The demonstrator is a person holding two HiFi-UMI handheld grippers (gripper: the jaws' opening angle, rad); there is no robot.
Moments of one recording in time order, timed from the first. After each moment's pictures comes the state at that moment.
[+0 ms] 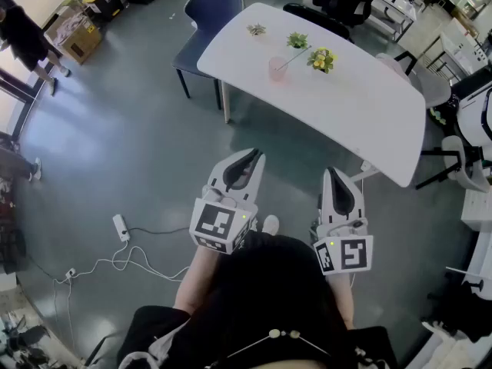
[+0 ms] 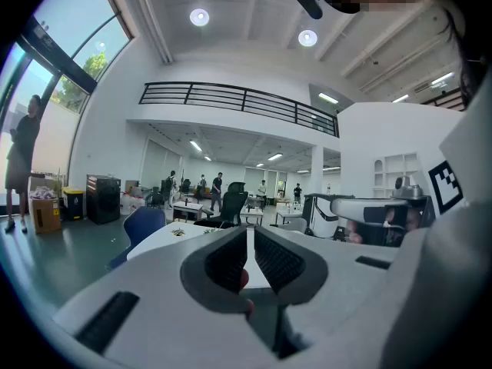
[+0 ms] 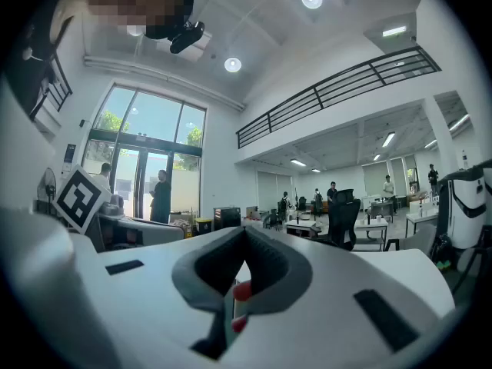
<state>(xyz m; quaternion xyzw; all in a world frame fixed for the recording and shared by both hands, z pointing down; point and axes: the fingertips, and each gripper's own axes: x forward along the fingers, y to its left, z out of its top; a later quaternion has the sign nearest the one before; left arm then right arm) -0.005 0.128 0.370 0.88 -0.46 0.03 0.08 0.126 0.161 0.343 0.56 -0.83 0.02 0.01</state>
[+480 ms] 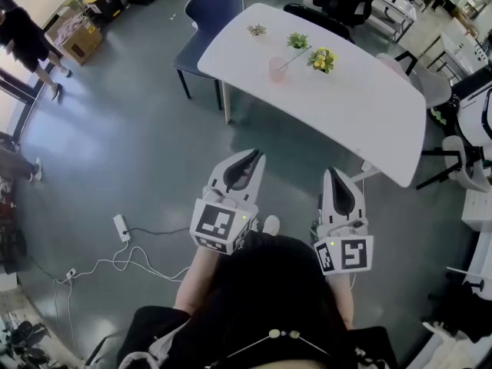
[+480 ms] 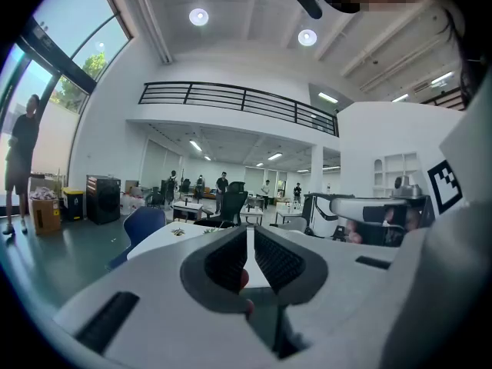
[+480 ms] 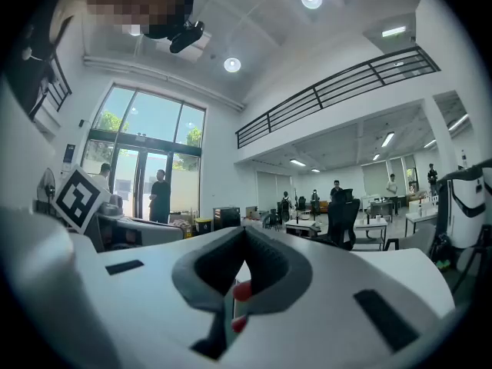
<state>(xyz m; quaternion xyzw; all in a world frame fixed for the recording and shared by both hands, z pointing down) -0.005 0.129 0.372 0.88 -0.46 0.04 0.09 0.127 0.161 0.344 0.57 -0.82 0.02 0.01</state>
